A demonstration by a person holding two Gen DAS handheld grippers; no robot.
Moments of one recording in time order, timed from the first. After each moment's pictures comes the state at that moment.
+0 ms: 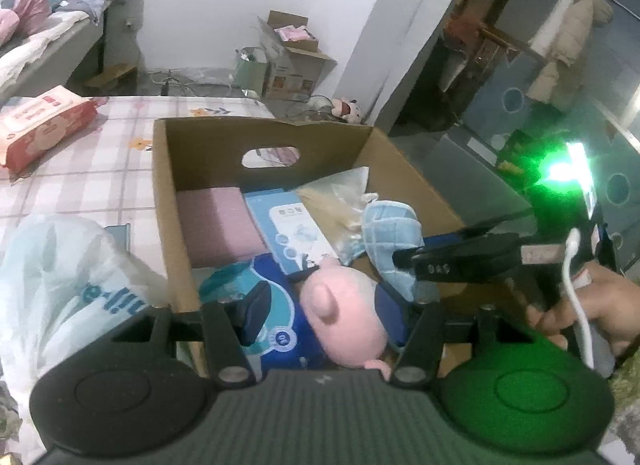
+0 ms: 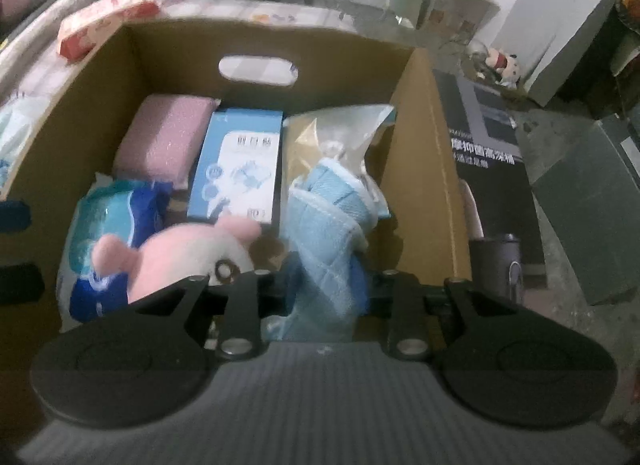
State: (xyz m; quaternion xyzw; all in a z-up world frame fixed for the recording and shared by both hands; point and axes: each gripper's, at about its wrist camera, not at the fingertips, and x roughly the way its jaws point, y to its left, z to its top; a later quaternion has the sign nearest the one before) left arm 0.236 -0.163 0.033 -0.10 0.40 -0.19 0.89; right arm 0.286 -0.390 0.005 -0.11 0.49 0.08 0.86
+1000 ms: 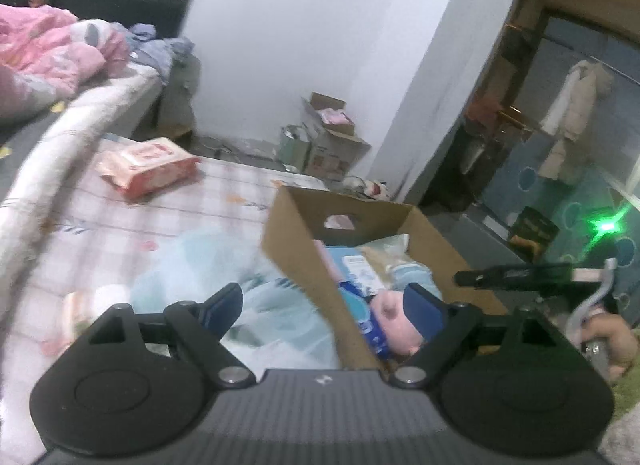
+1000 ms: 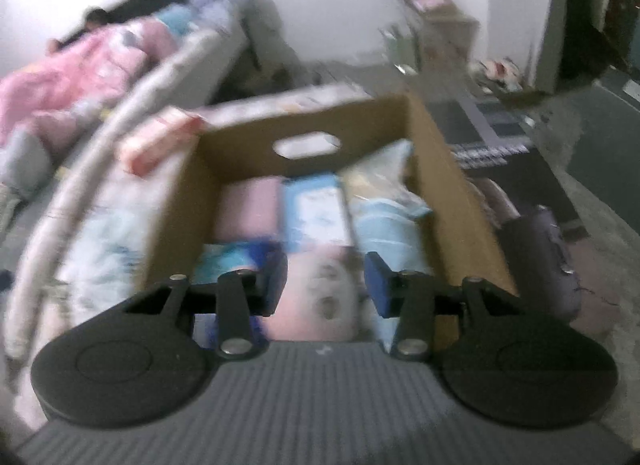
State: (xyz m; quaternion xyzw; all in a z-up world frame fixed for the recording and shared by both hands) left arm 0.103 -0.045 0.080 -0.14 0.30 -0.12 0.94; right arm 0.170 -0.394 0.073 0.07 0.39 0.13 0.91
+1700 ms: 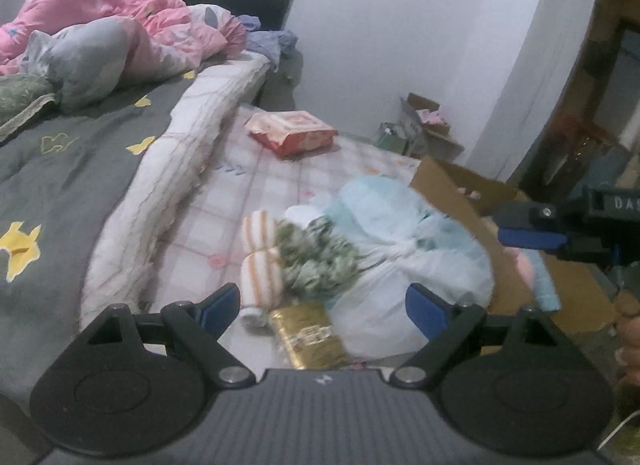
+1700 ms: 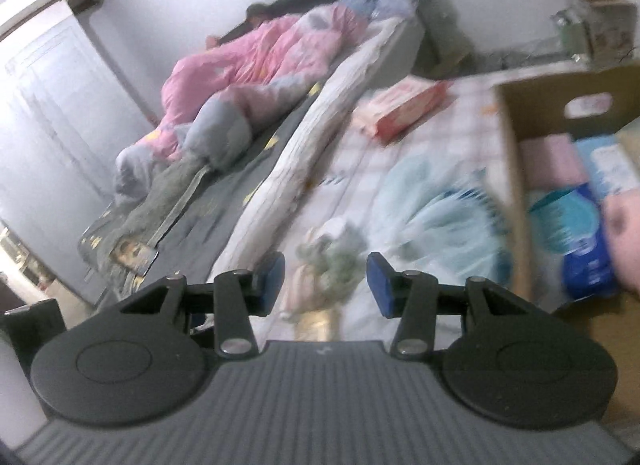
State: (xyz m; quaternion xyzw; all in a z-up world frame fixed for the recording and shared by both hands) left arm 0.012 0.062 0.033 -0.14 0.32 0.01 0.94; right arm 0.082 -0.205 0.083 0.14 0.39 0.35 0.84
